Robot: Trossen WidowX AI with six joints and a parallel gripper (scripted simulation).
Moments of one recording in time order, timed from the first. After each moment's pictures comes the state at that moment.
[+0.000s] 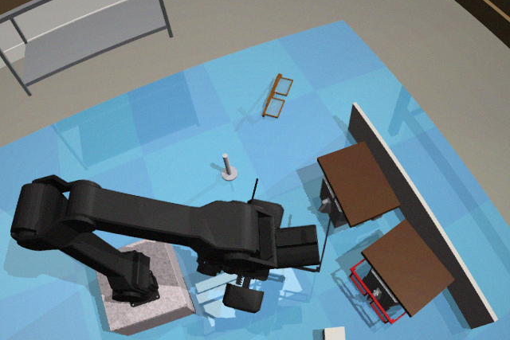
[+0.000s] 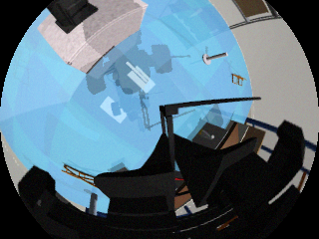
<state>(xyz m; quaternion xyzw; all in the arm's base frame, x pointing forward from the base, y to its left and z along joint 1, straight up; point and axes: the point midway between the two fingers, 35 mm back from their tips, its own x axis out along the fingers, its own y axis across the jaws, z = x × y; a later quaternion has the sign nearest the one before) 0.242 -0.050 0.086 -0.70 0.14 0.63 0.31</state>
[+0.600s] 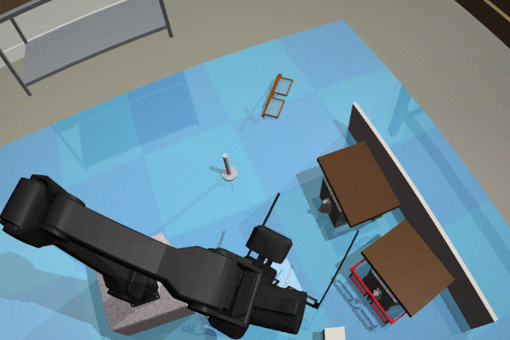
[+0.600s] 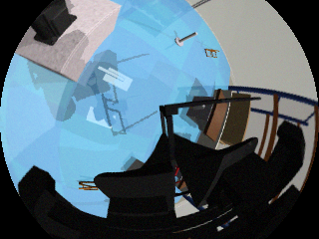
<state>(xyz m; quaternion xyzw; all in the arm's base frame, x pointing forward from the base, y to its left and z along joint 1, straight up) 0.226 -0.093 0.107 -0.69 0.16 0.54 0.45</state>
